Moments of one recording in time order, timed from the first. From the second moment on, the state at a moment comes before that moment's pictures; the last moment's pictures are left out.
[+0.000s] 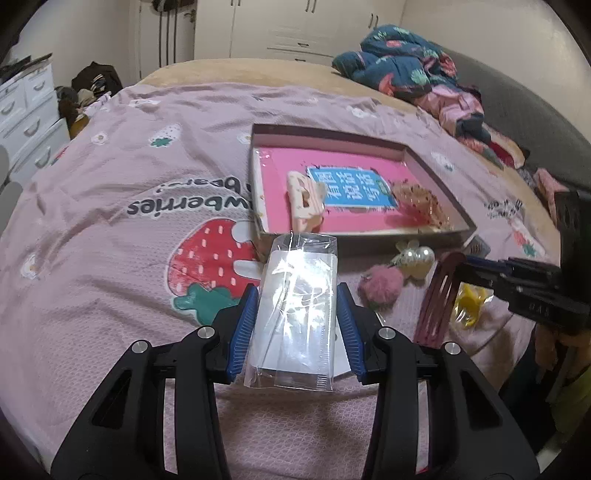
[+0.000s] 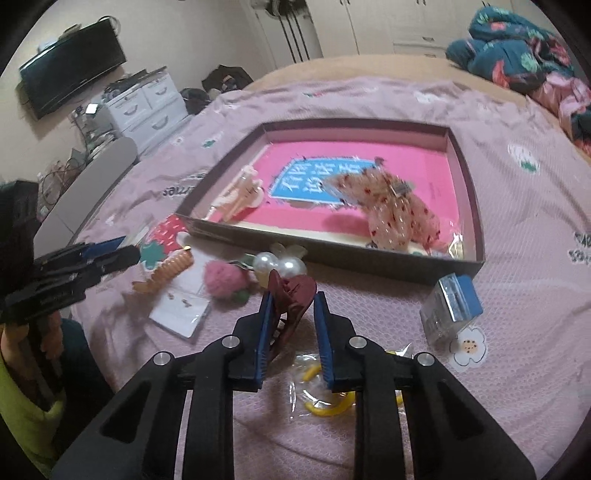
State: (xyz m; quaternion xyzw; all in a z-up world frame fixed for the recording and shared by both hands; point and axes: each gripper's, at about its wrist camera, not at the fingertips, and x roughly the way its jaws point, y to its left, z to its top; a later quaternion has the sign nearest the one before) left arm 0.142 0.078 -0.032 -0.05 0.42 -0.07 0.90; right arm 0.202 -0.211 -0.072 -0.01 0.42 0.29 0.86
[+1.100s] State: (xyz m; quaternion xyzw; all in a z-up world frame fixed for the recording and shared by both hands) left arm 0.168 0.066 0.038 -0.04 0.35 -0.08 0.93; right arm 0.209 -0.241 0.021 -0.02 0.31 0.27 0.91
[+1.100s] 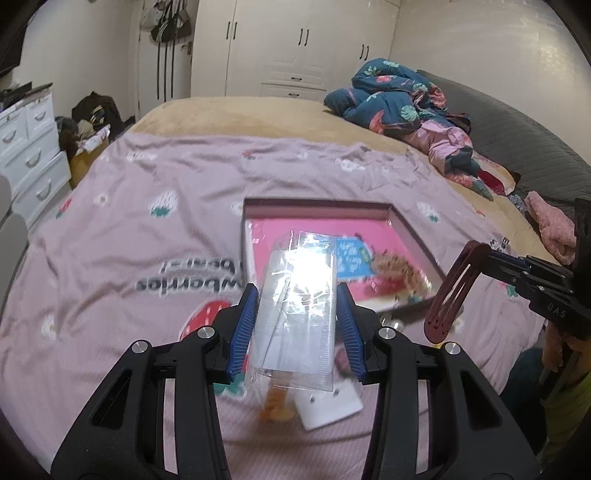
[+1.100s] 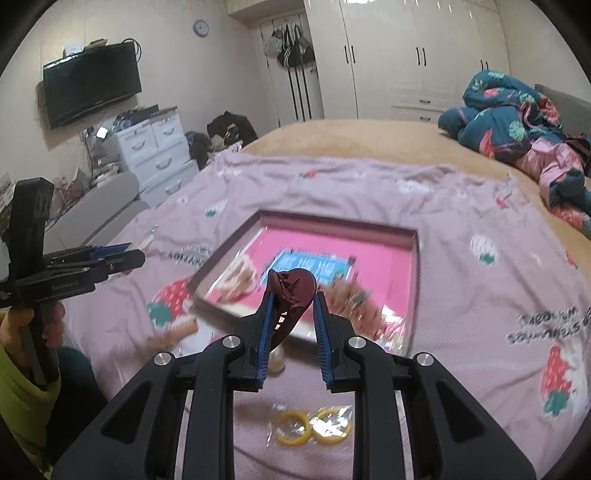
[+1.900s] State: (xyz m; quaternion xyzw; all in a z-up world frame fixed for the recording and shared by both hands) left arm 0.254 0.000 0.018 -0.01 0.37 -0.10 0.92; right arm 0.300 -0.294 0.039 0.01 0.31 0.19 0.93
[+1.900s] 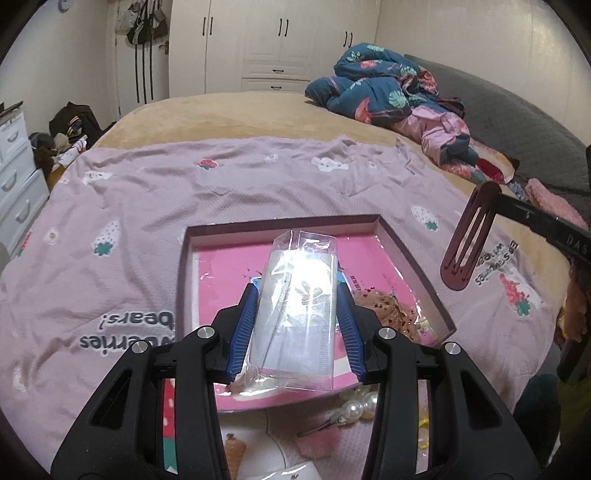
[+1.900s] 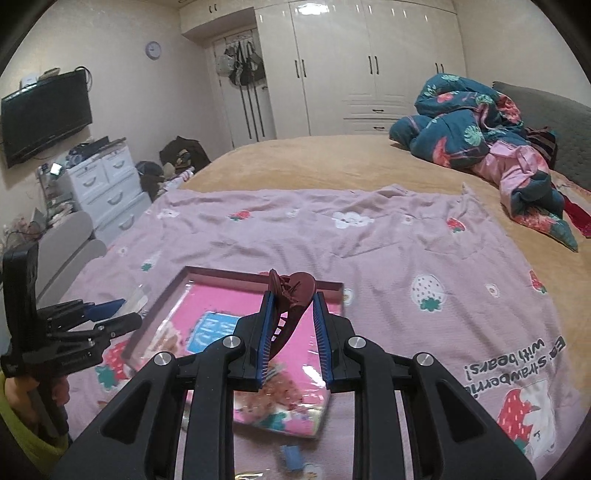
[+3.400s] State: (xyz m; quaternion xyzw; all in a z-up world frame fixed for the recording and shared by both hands) left arm 0.291 -0.016 -0.062 0.01 0.44 -0.10 0.89; right arm 0.347 -0.246 -0.078 -0.09 0.43 0.18 0.88
